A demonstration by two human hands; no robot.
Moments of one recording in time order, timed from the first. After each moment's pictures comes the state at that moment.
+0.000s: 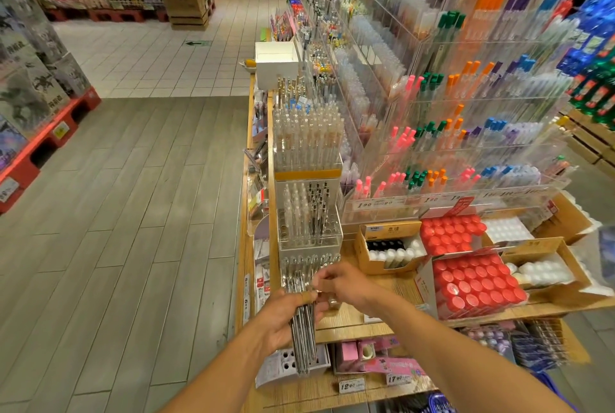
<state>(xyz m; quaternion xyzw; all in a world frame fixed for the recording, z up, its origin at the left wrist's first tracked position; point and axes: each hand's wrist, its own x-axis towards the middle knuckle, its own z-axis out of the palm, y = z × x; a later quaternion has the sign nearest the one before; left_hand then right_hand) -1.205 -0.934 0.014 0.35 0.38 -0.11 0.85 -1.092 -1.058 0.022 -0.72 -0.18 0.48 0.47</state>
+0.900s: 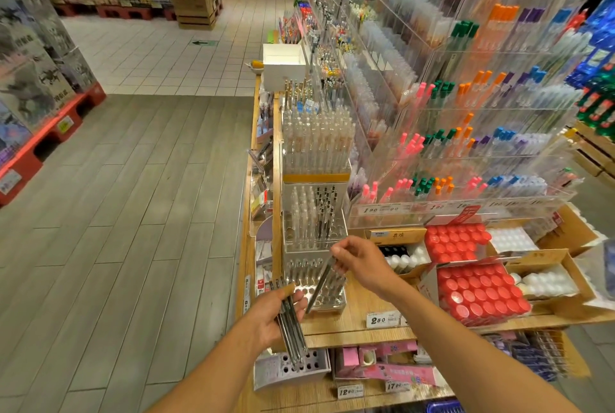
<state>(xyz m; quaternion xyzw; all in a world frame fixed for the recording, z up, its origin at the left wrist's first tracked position) -1.206 -0.905 -0.002 0.31 0.47 -0.08 0.83 -1.064 -1.058 0.046 -0.75 -0.23 0.30 0.54</state>
